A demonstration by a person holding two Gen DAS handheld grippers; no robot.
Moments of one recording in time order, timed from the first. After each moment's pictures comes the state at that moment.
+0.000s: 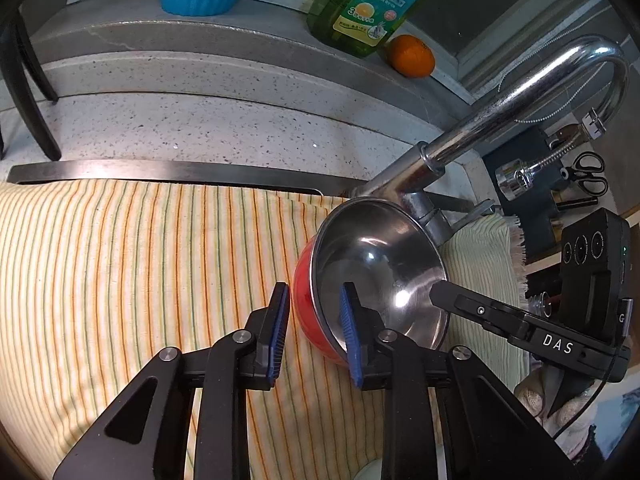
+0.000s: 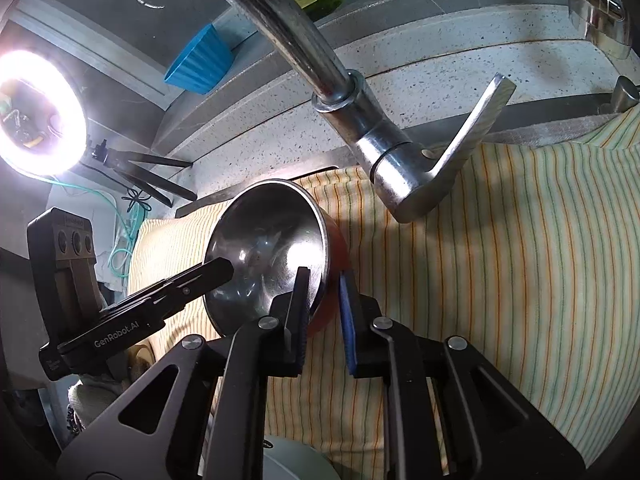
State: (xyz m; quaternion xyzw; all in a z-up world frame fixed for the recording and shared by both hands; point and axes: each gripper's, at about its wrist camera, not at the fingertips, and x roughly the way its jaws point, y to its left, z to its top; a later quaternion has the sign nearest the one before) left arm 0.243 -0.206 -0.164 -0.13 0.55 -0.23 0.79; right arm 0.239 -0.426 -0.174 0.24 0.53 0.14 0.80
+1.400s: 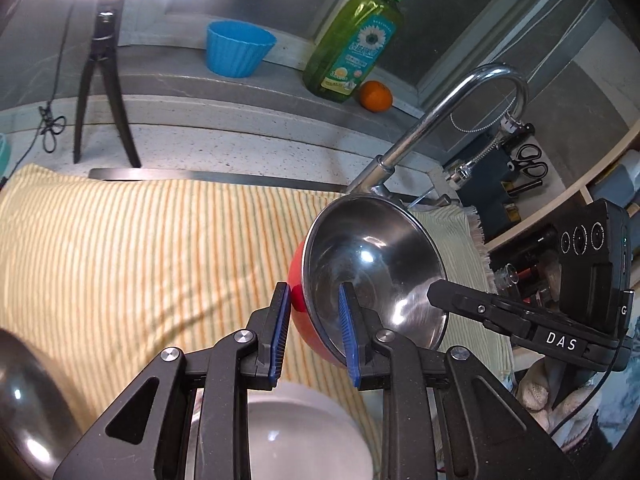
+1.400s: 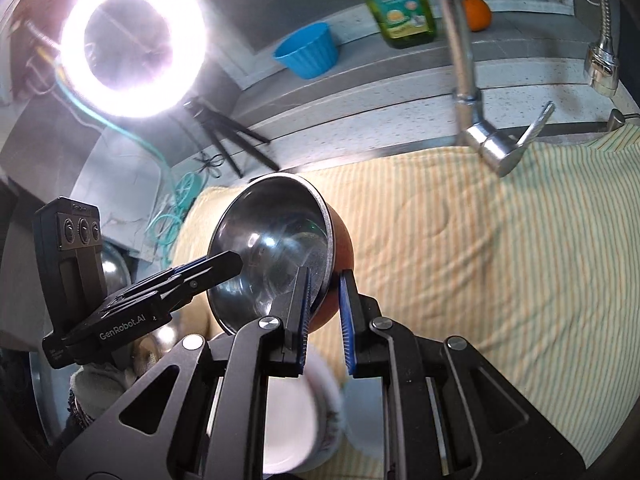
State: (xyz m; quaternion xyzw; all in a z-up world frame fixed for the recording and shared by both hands) left arm 0.153 -0.115 -0.094 -0.12 0.49 -0.26 0.82; right arm 0.146 -0.327 -0.094 0.19 0.48 0.18 0.84
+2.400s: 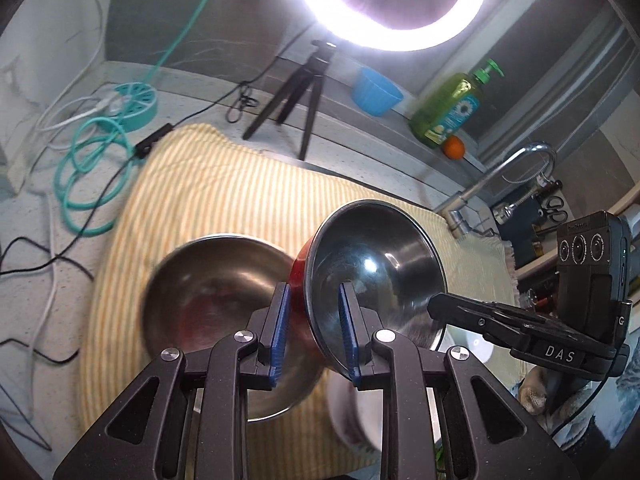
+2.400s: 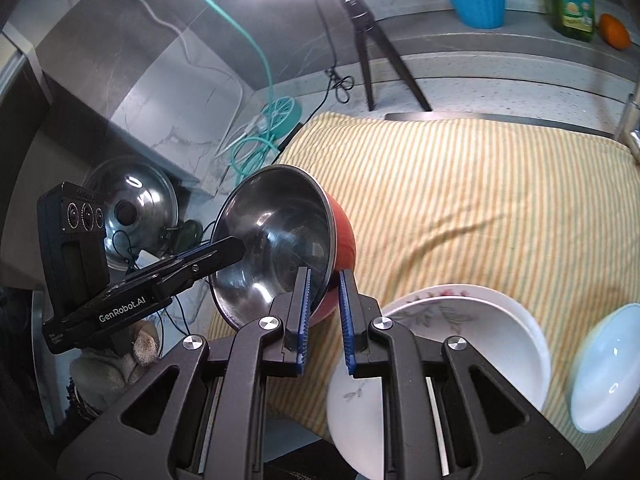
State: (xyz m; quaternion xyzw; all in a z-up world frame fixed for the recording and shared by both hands) left arm 0.090 0.070 -0.088 -0.18 0.47 -0.15 0.85; right arm 0.112 -0.126 -0.092 0.13 0.51 0.28 0.80
